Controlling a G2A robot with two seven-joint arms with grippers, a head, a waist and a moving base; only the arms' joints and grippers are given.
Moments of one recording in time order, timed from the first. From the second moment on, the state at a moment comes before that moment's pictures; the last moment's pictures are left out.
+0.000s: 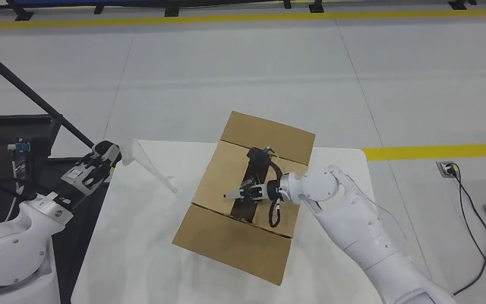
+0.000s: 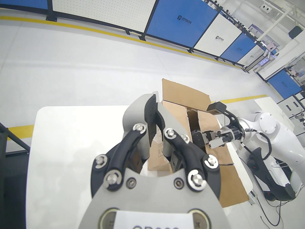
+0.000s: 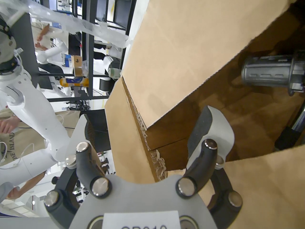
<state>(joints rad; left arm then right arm) 1.12 -1.20 -1.95 -1.89 0.50 -0.33 -0.81 -0.46 -1.37 0.86 -1.03 -0.11 -0.19 1.06</state>
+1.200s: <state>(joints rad) 1.14 -1.20 -1.96 -1.89 0.51 -0.31 -0.75 -0.47 -1.35 0.94 -0.97 -0.10 -0.12 0.96</state>
